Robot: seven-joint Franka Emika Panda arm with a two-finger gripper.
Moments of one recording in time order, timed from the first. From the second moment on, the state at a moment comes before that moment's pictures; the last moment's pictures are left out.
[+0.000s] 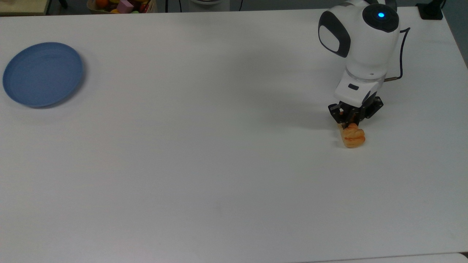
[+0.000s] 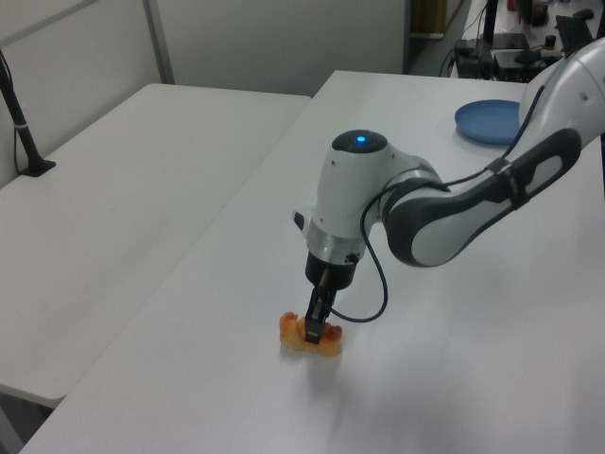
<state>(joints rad) 0.66 0.76 -0.06 -1.30 0.04 2.31 0.40</state>
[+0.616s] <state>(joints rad) 0.66 0.78 -0.05 -1.29 0.04 2.33 0.44</state>
